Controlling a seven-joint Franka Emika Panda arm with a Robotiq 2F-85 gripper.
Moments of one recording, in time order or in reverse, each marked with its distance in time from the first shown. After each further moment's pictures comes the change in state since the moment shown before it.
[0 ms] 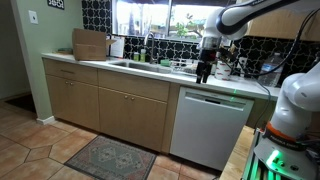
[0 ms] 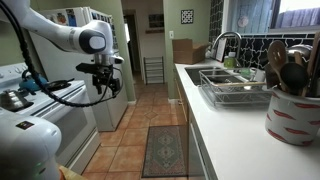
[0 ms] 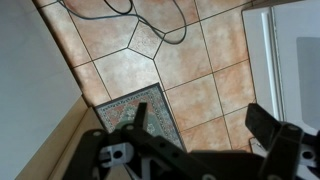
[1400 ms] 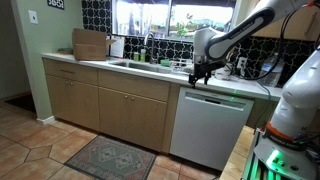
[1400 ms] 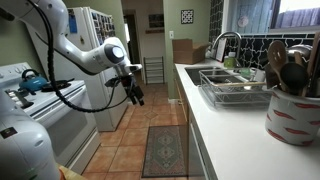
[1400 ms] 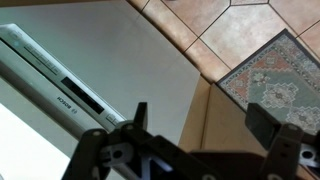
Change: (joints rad) arm -0.261 0.277 0.131 0.058 -0.548 0.202 0.706
